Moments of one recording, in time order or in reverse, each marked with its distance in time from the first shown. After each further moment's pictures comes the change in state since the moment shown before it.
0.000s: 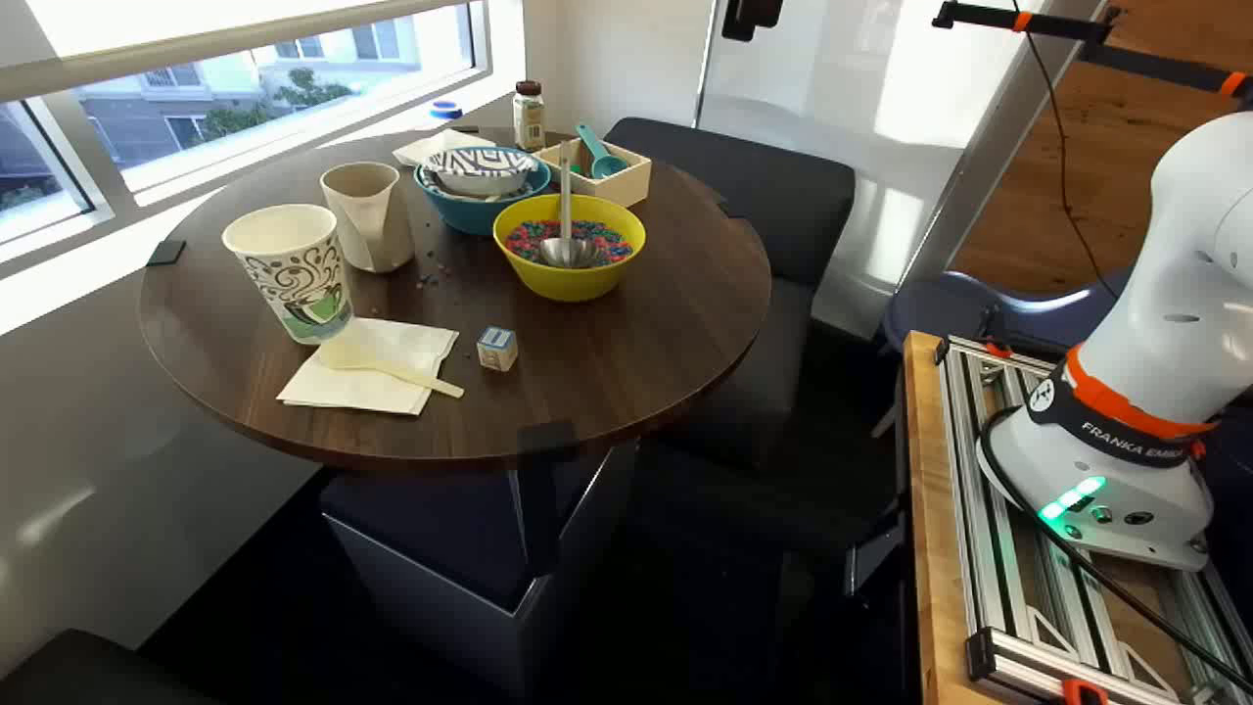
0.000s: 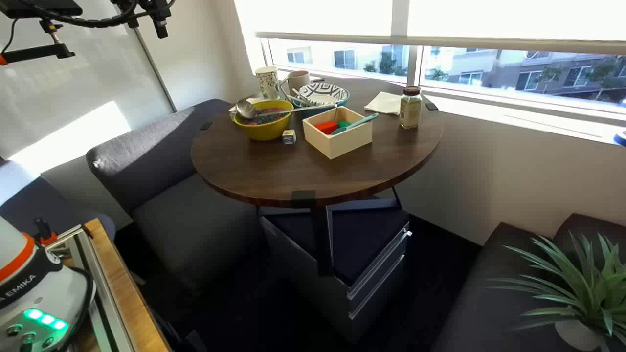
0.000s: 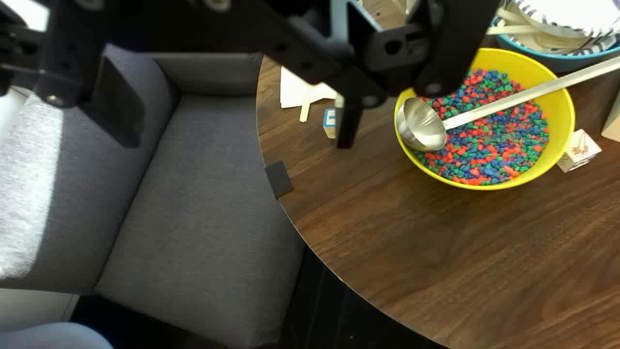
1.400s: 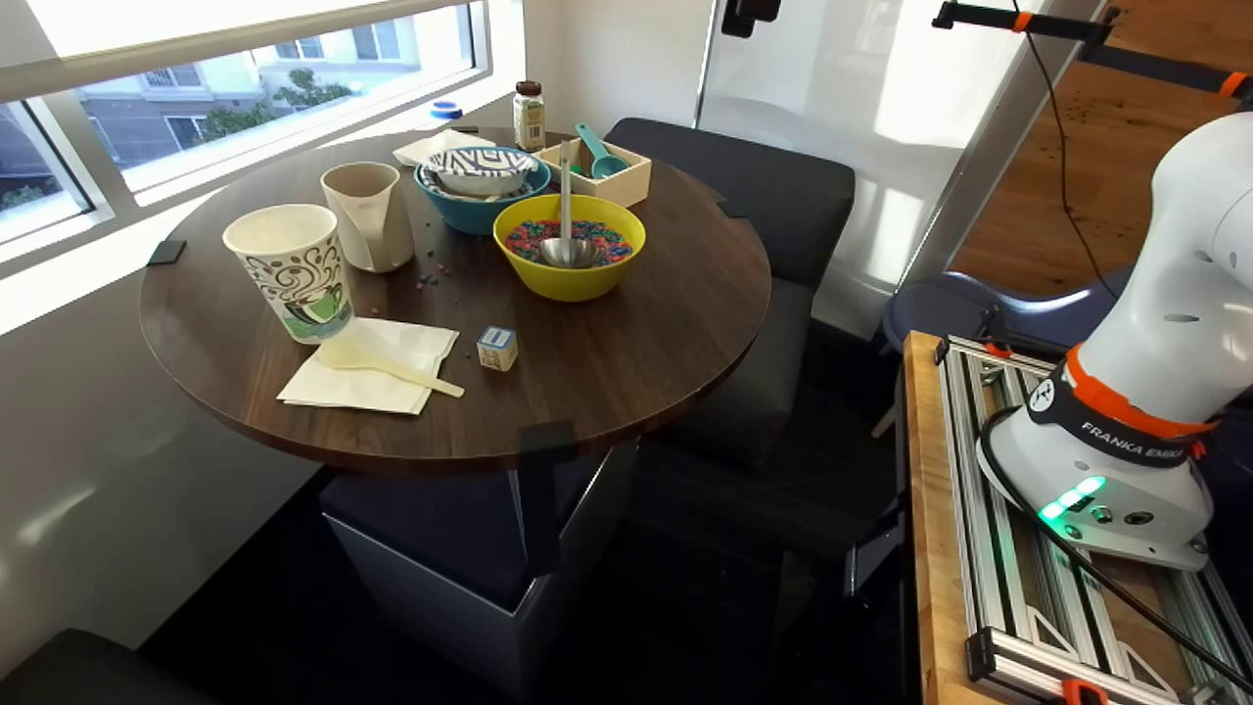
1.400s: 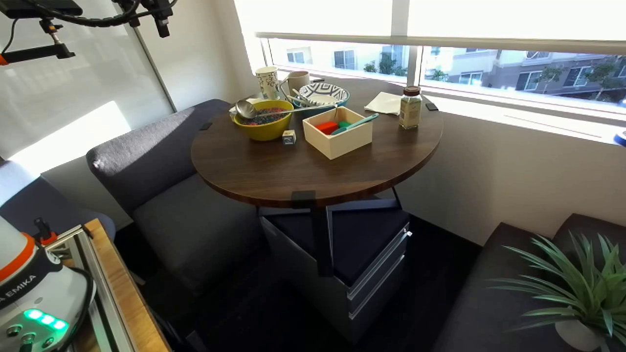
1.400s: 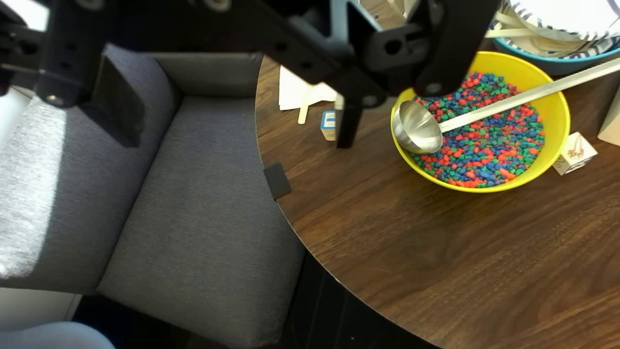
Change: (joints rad) arm -0.012 0.003 -0.009 0.008 0.005 -0.010 -0.023
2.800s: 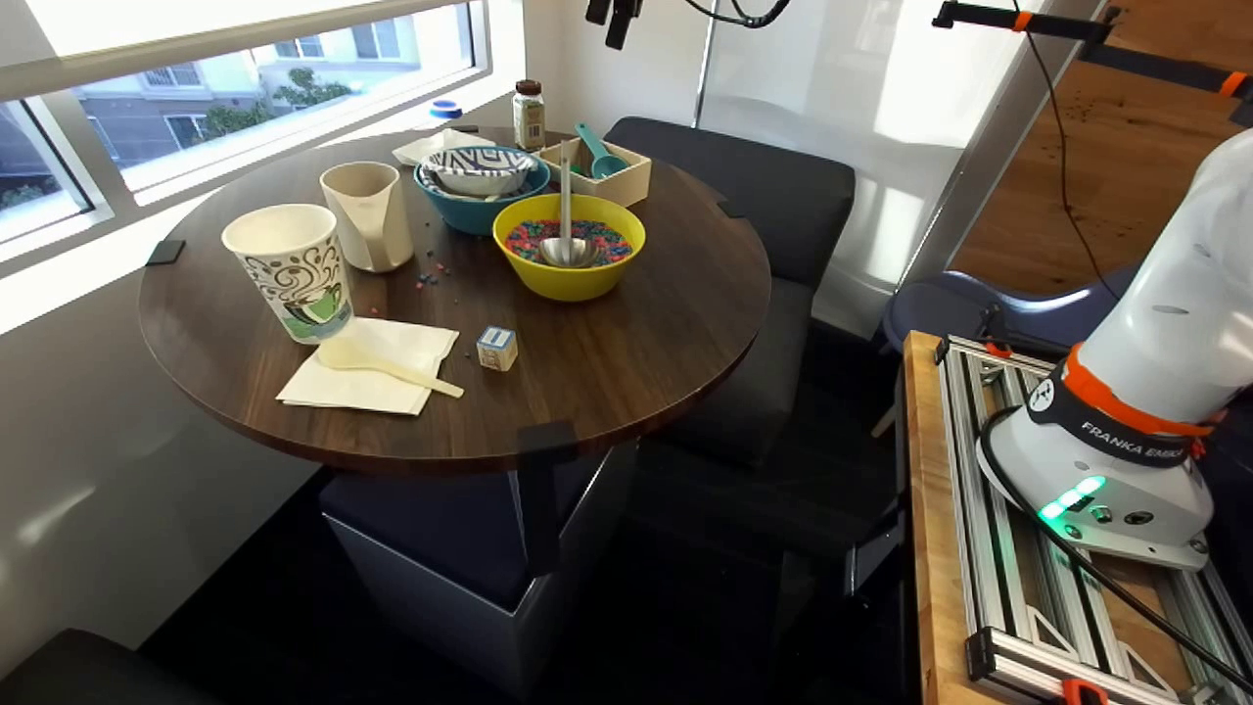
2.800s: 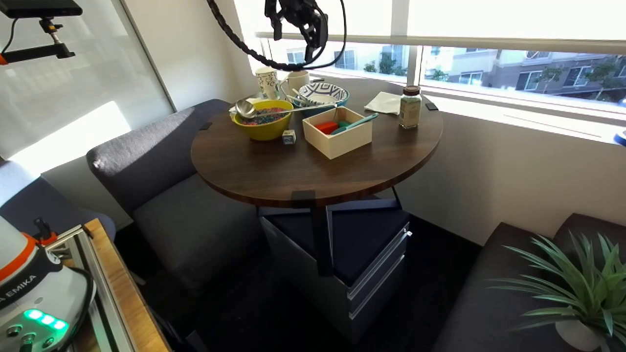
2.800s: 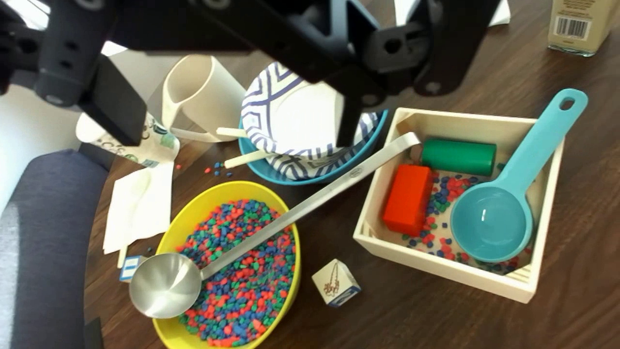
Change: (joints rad) arm -0.354 0.678 -0.186 0.593 0.225 -0.056 -0.396
